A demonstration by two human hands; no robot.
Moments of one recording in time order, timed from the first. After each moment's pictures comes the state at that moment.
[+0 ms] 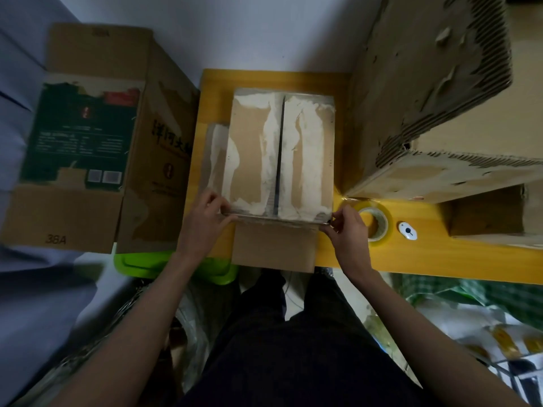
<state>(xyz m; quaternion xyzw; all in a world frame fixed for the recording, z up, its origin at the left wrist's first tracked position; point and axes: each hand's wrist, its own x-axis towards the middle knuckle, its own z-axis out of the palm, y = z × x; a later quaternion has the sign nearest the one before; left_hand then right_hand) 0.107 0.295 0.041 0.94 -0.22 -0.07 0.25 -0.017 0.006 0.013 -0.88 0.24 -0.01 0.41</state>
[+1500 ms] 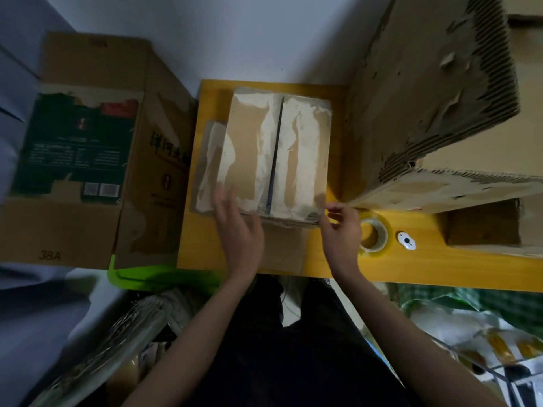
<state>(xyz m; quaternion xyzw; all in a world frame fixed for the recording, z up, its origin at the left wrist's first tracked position) 0.079 0.209 0.055 0.93 0.02 0.01 0.38 0.025 0.046 0.040 -0.76 0.38 -0.11 0.52</state>
